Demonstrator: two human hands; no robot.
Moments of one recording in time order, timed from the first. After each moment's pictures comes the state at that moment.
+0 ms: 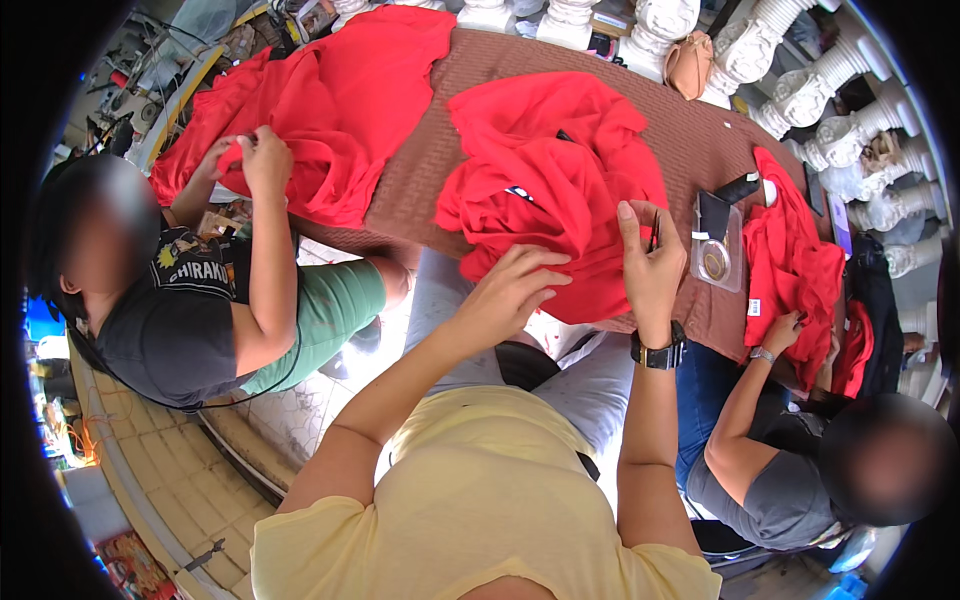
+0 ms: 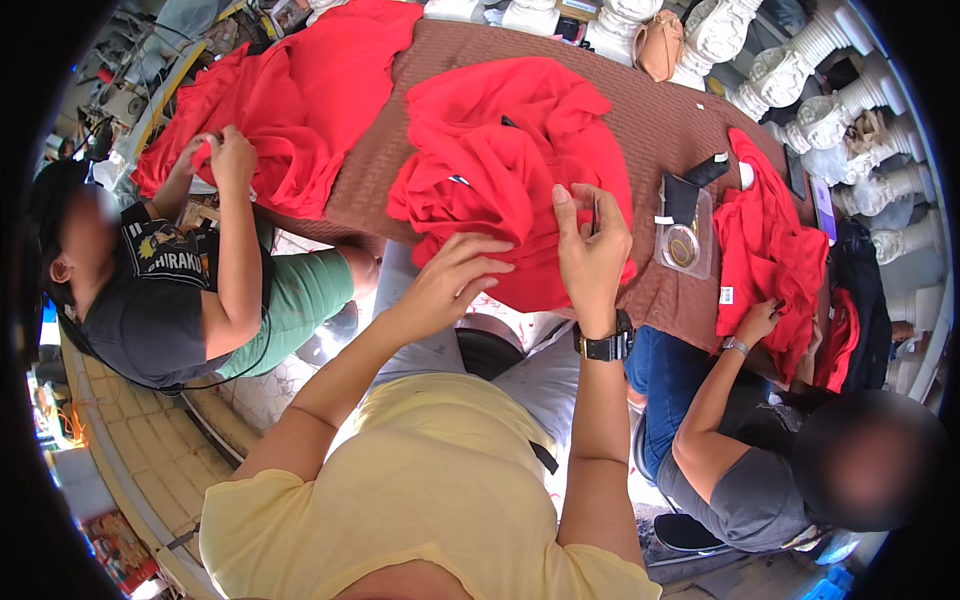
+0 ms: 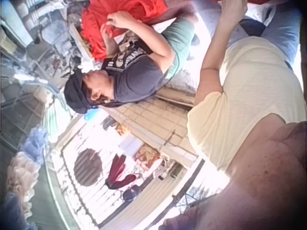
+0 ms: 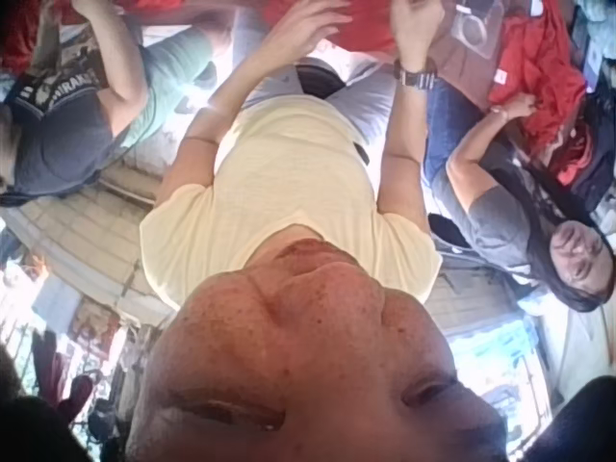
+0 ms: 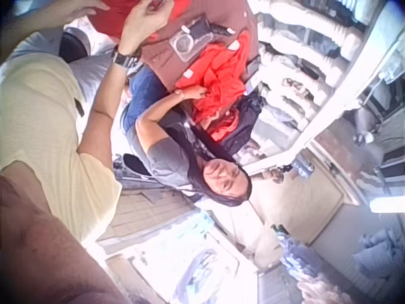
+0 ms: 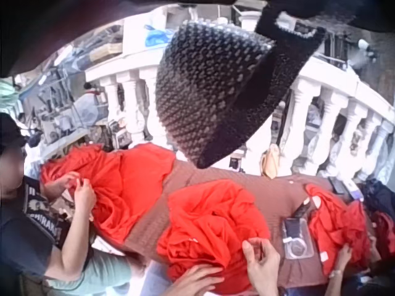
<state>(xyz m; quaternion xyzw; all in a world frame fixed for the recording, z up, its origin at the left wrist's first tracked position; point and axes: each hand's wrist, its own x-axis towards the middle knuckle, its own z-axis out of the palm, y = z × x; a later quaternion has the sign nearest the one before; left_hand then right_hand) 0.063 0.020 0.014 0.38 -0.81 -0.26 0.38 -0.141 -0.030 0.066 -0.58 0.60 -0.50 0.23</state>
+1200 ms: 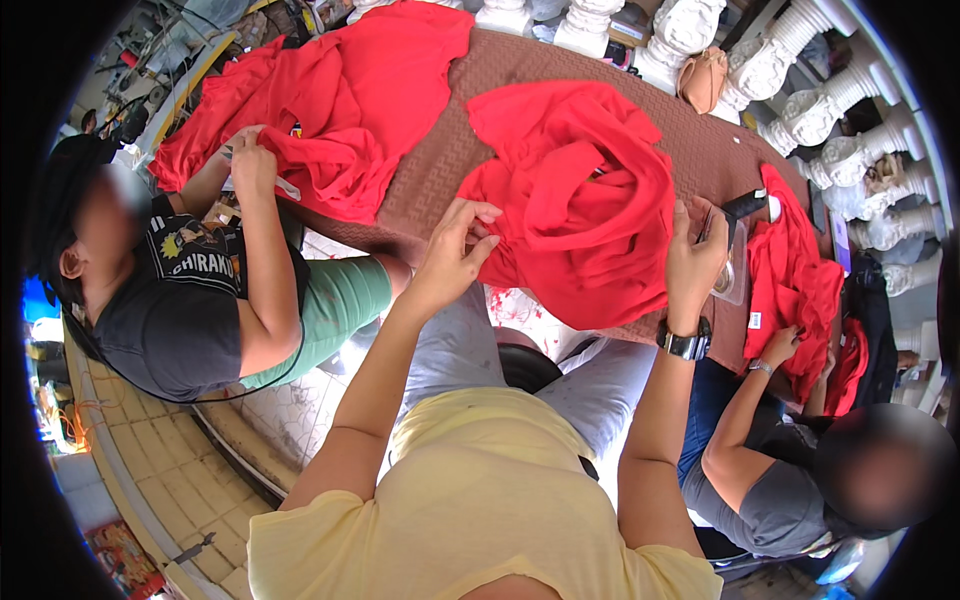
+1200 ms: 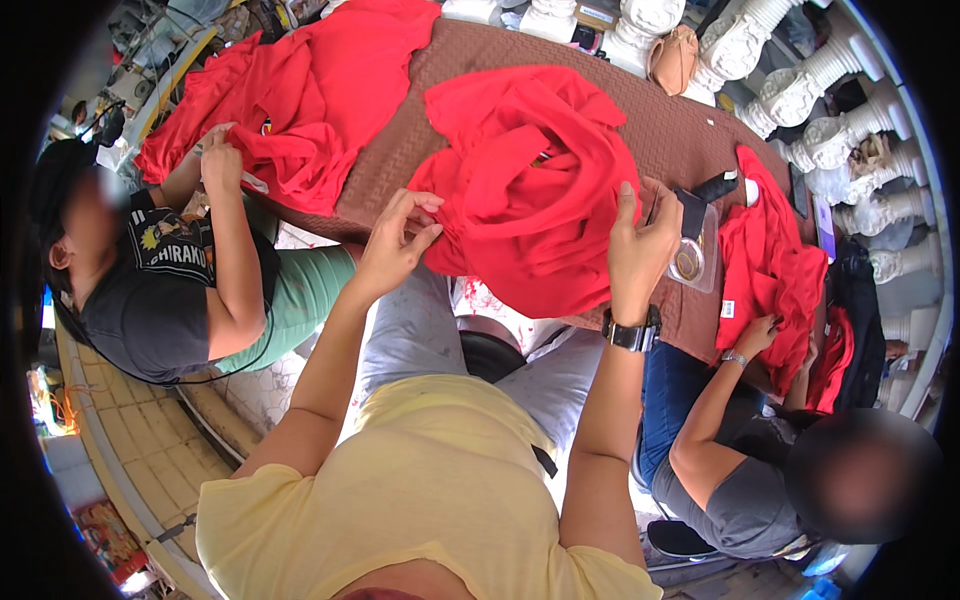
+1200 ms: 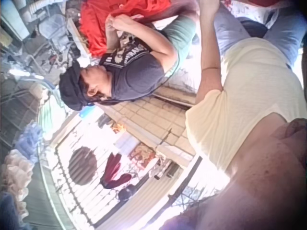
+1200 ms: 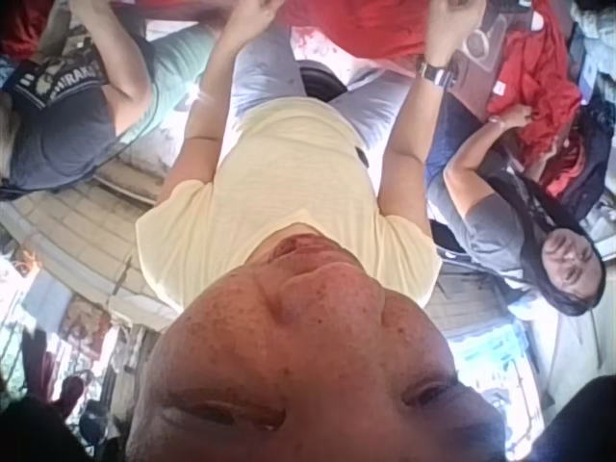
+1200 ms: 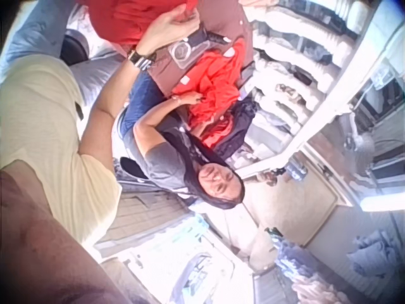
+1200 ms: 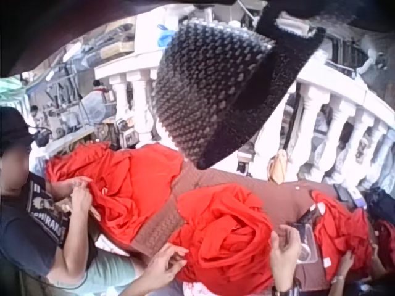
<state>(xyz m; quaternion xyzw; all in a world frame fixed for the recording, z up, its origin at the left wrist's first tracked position) 0.133 -0.005 0.021 0.54 -0.64 -0.33 0.43 -0.173 -0.068 0.056 -0.60 0.61 -0.52 0.01</state>
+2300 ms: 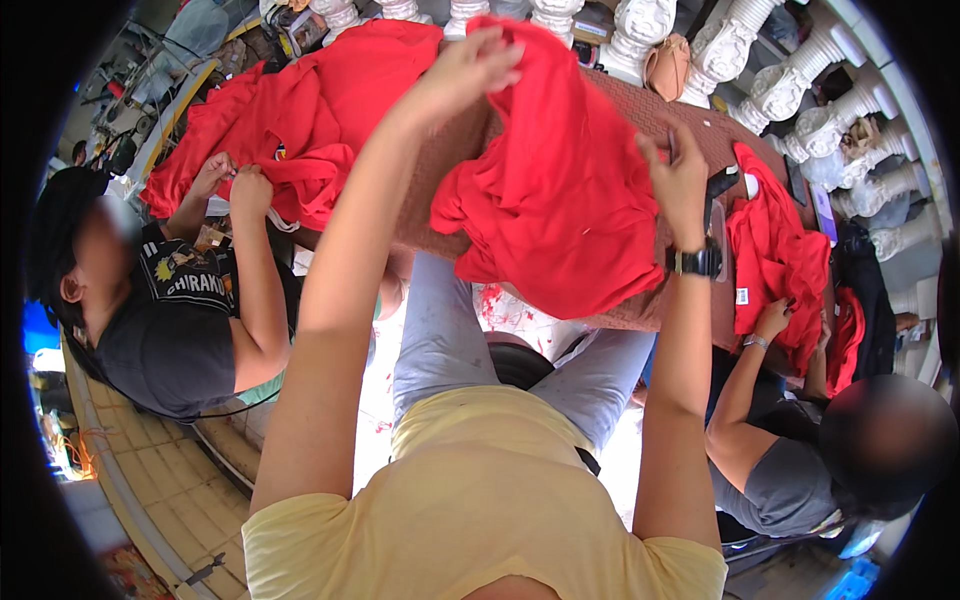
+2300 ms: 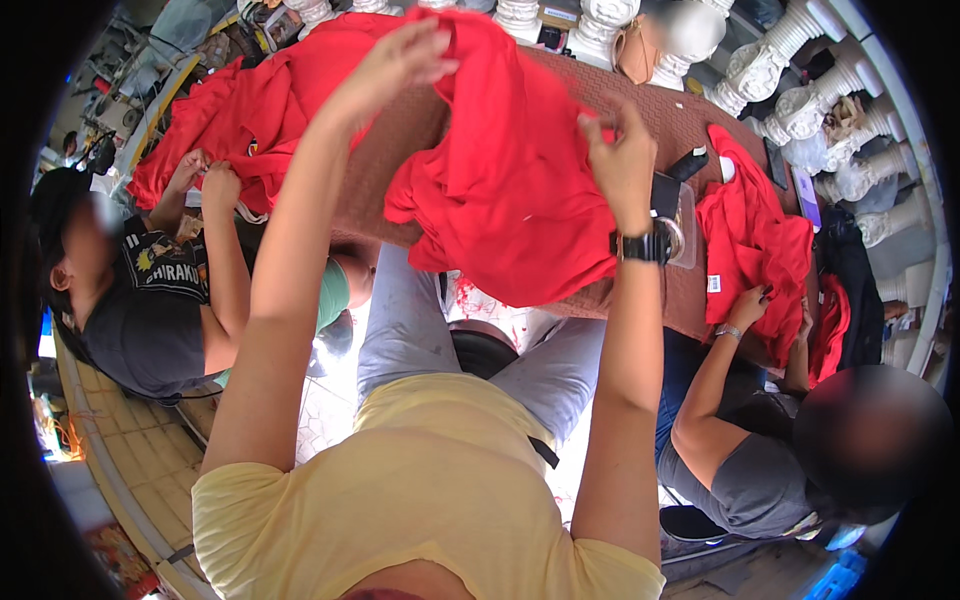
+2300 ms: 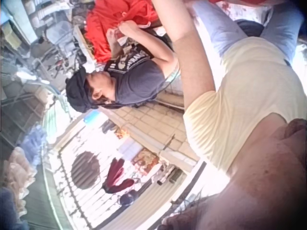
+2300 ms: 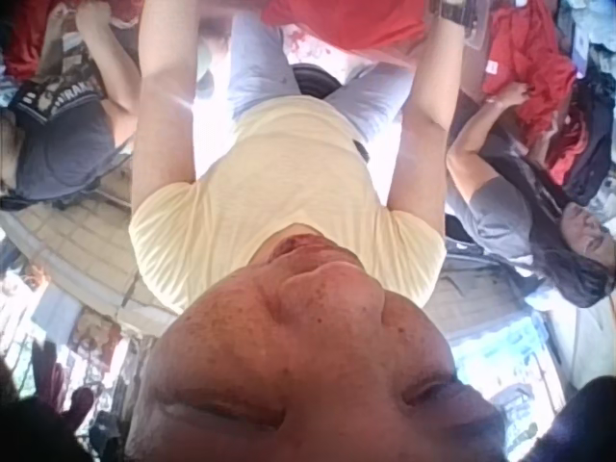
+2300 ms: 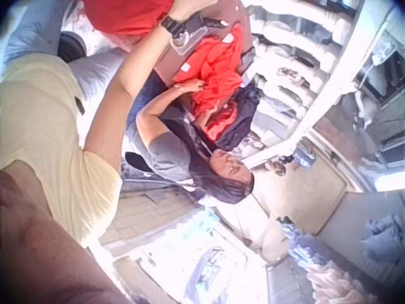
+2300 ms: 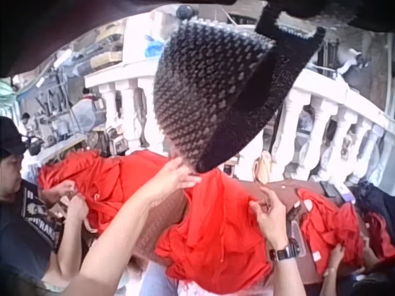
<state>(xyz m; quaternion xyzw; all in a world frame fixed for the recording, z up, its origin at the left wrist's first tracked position) 0.118 -0.161 0.155 0.44 -0.60 -0.46 0.48 -0.180 -0.121 0.103 -0.66 0.56 -0.49 0.11</state>
